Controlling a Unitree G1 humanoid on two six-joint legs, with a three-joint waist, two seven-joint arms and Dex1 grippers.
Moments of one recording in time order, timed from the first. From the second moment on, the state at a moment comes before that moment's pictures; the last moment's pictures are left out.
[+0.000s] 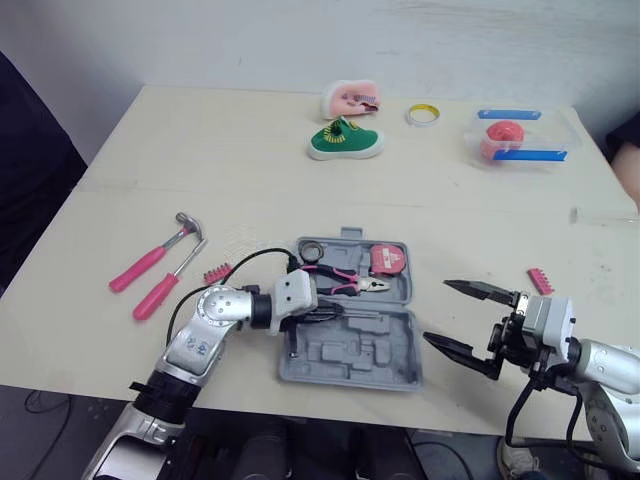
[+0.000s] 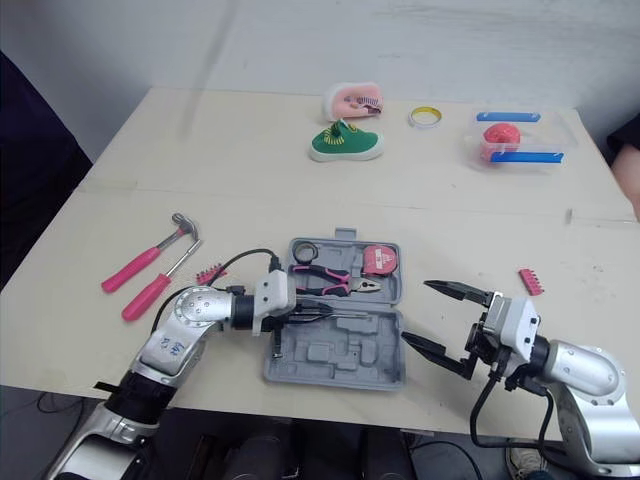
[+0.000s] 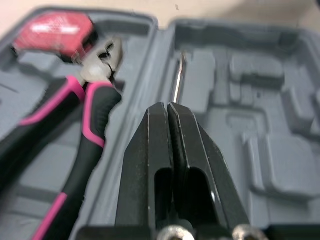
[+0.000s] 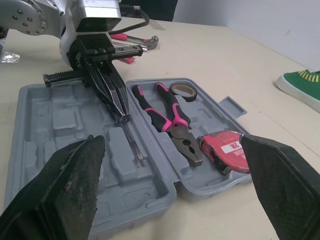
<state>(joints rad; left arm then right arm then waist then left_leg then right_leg) -0.39 0.42 -0.29 -0.02 -0.12 0.14 -0.95 0.13 -0.67 -0.24 -0.27 0.51 -0.11 1.10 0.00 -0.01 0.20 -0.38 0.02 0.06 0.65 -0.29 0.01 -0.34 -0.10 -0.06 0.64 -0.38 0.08</state>
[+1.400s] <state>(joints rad) -0.44 0.54 -0.02 -0.15 -0.40 0.21 -1.08 0.20 -0.73 -0.36 -0.18 0.52 -0.18 1.15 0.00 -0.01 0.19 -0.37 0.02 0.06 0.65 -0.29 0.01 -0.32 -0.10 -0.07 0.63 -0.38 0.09</state>
